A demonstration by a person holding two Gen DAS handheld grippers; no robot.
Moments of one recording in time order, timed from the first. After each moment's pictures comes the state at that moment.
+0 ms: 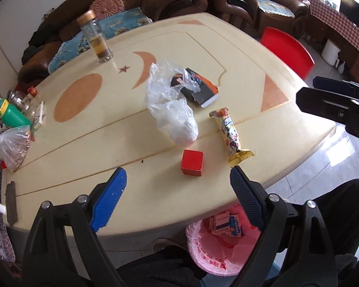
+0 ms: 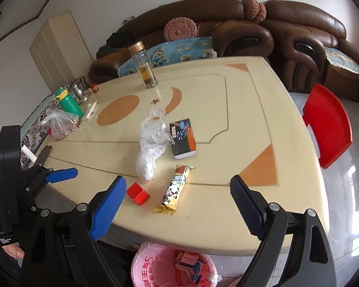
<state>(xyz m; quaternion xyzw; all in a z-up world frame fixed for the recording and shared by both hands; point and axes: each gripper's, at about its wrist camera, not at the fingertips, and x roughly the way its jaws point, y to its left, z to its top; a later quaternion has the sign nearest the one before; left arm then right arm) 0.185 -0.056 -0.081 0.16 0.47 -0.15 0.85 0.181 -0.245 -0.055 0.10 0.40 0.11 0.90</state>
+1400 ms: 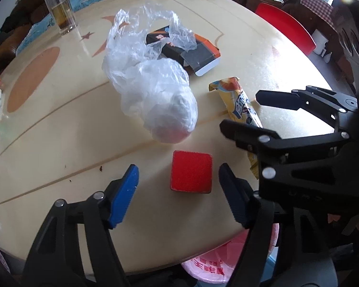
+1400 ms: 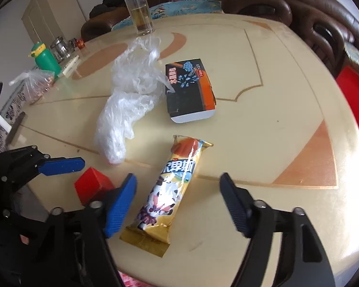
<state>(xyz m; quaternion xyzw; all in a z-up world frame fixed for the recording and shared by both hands) 0.238 -0.056 -0.168 0.13 0.53 -0.21 0.81 0.255 -0.190 -0.171 0.02 0.48 0.10 0.87</state>
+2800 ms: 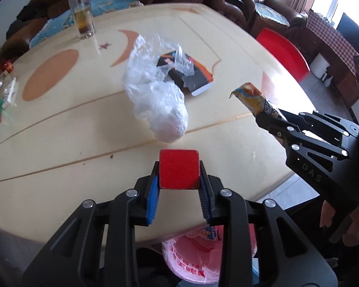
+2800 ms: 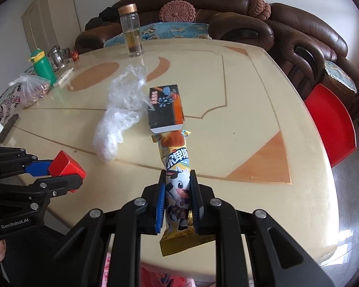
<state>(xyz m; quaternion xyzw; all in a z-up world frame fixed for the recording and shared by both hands) 0.206 -0.046 -0.121 0.08 0.50 -0.19 0.84 0.205 -0.216 -0.128 0.01 0.42 0.07 0.91</state>
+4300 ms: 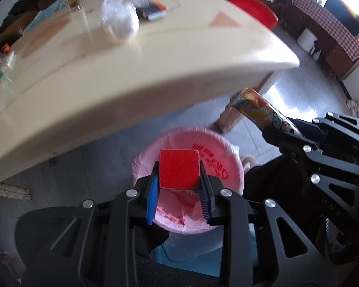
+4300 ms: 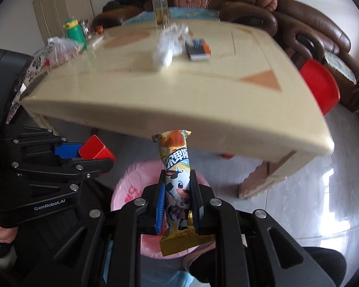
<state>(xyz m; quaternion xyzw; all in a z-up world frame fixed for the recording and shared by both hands) 0.058 -0.047 -0.174 0.11 0.54 -0.22 0.80 0.028 -0.188 -0.158 -0.01 0.47 0.09 0.88</state>
